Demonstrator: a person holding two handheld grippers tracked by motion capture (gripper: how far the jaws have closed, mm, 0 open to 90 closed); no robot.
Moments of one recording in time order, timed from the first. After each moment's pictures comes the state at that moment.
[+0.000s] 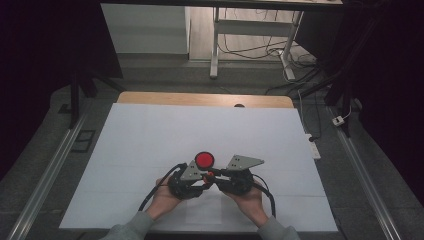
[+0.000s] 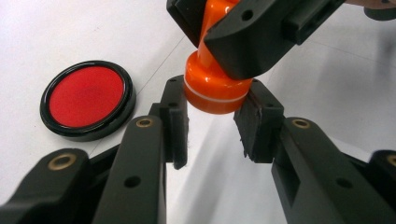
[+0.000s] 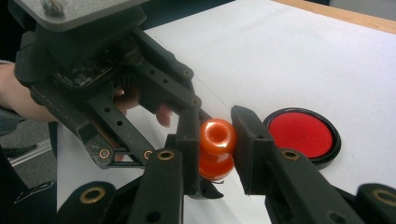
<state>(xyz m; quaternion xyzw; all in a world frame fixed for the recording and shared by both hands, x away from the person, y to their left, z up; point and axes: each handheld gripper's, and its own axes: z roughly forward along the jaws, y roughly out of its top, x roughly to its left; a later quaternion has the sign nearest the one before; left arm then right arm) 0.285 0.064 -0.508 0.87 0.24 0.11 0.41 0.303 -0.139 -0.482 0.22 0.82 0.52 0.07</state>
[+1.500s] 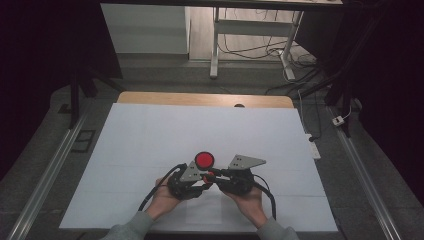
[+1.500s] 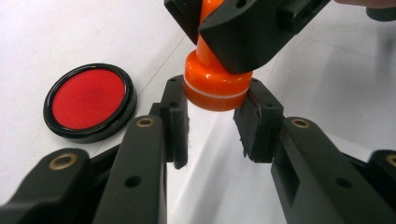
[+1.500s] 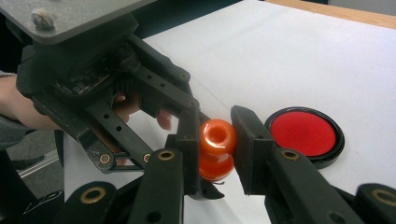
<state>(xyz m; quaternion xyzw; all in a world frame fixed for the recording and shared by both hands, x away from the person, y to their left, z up) 0.282 0.065 -0.507 0.87 0.23 0.12 0.41 0.302 -0.141 -0.483 0.24 0.81 0.53 0.06</state>
